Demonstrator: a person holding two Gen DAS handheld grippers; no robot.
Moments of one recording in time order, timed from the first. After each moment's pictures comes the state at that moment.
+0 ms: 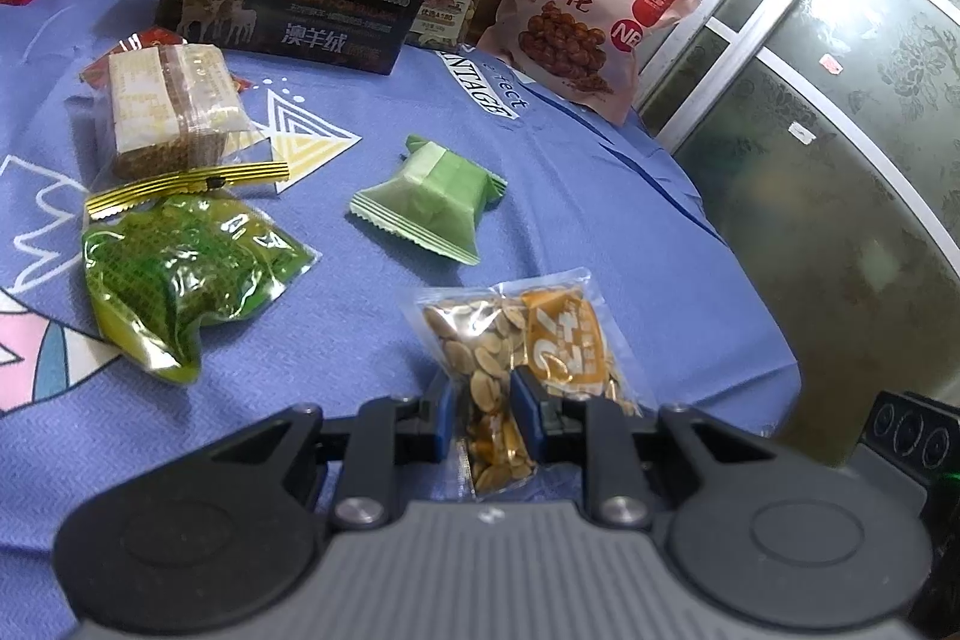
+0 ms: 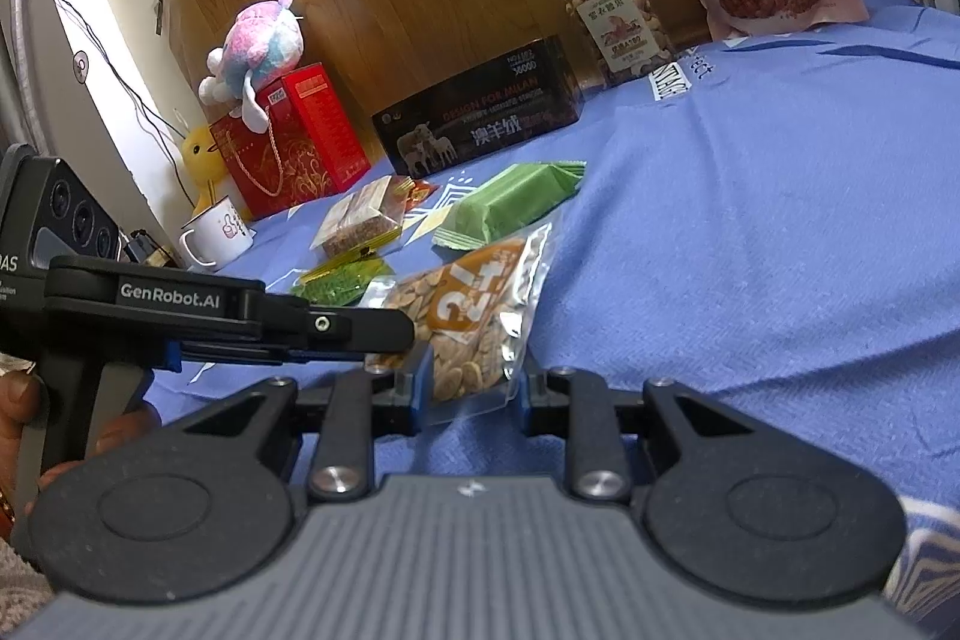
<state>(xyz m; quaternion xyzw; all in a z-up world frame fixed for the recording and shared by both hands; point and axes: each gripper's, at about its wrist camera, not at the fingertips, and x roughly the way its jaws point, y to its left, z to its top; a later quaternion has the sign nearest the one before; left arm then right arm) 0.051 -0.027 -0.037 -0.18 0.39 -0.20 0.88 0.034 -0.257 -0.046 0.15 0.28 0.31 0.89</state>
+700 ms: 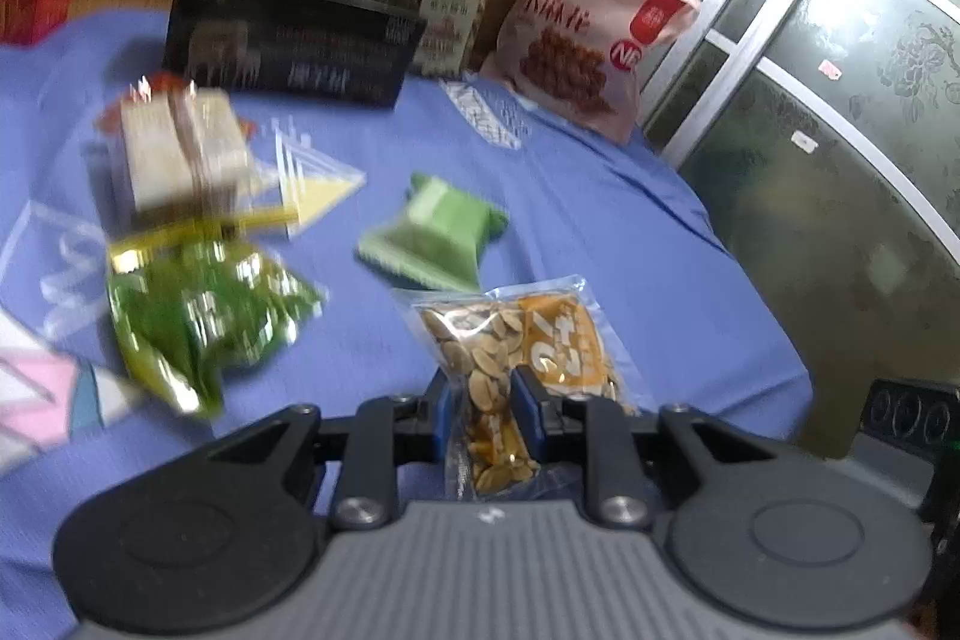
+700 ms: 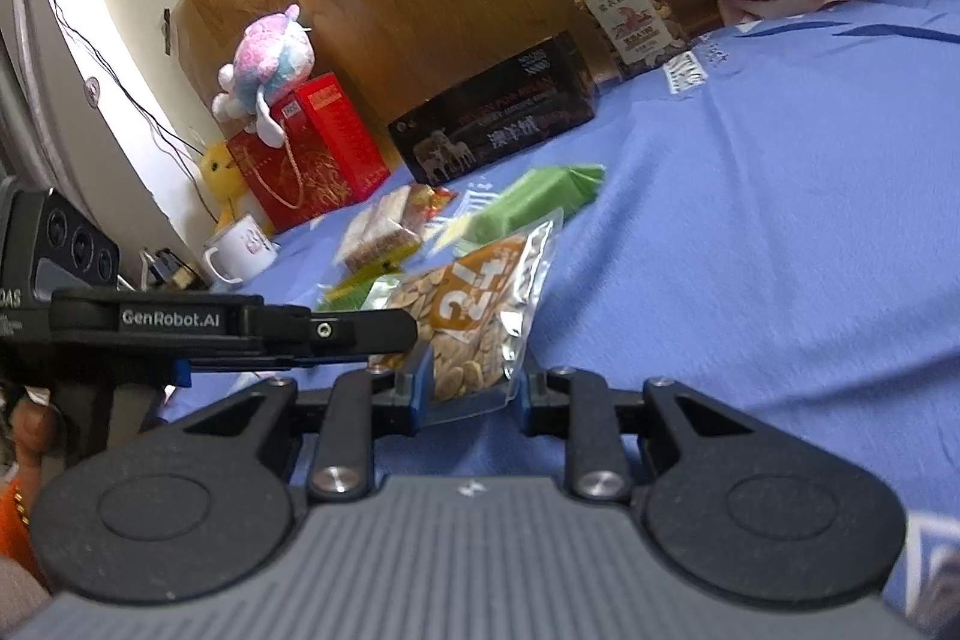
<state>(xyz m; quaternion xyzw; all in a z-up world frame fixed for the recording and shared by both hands) 0.050 -0.027 -0.019 -0.15 0.36 -0.19 0.90 0.049 -0.258 -0.040 0.19 0.30 0.33 0.88</state>
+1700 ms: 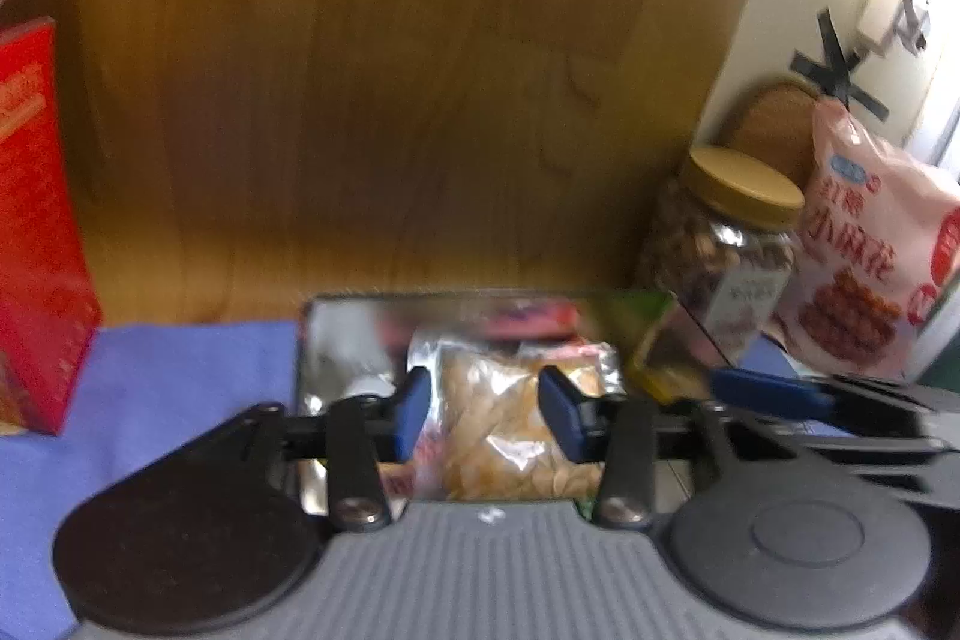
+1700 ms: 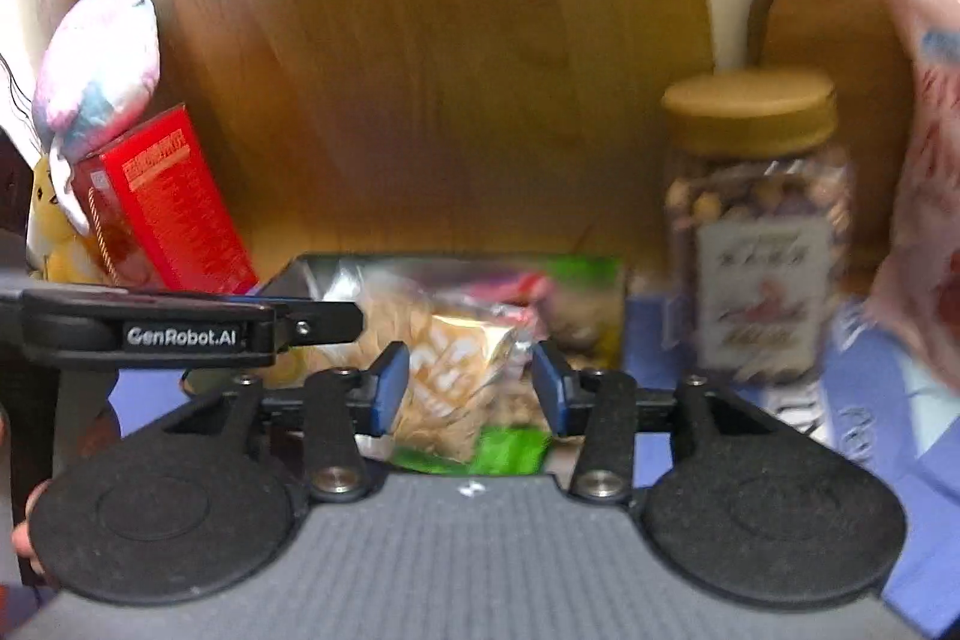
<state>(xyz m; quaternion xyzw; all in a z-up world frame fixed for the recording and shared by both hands) 0.339 0.070 0.042 -0.10 0.34 -0.04 0.93 0.342 -0.125 0.045 0.03 0.31 0.30 0.90</state>
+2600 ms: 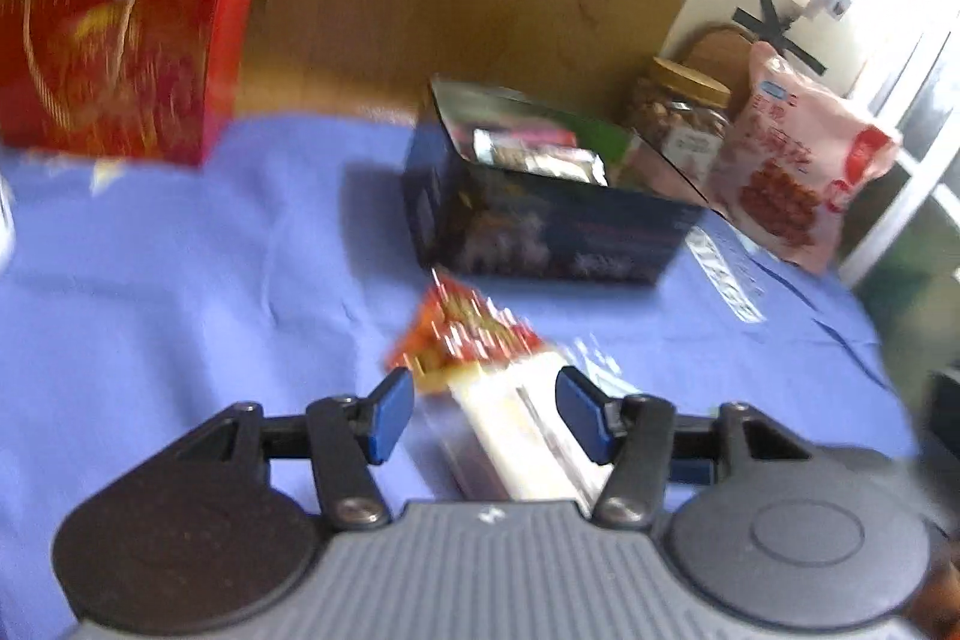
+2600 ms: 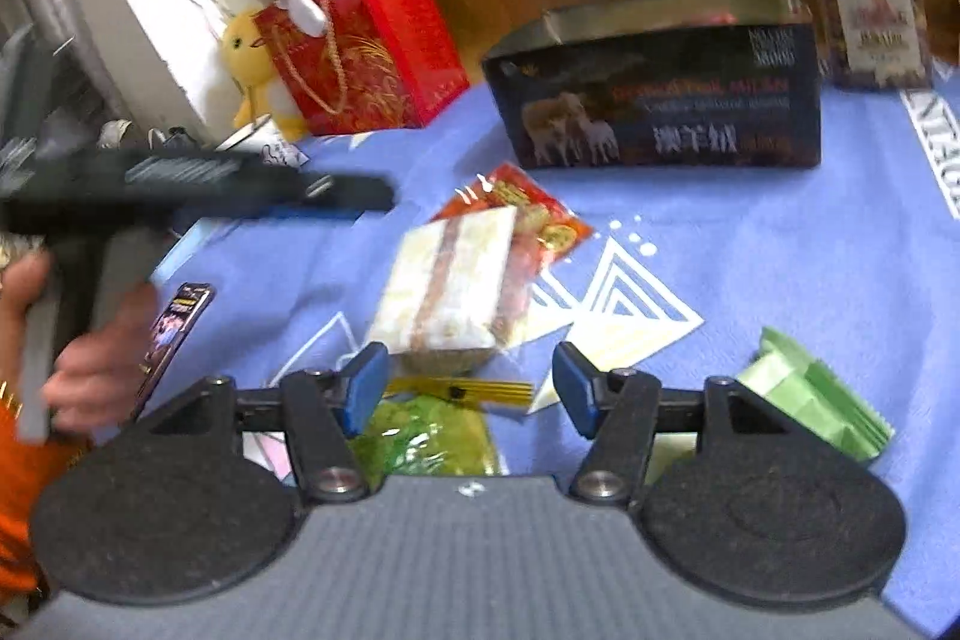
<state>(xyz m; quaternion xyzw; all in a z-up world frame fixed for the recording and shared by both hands) 0.147 0.101 0.020 -0.16 0.38 -0.07 0.91 0.169 -0.116 -0.007 0.06 0.40 0.42 0.82</state>
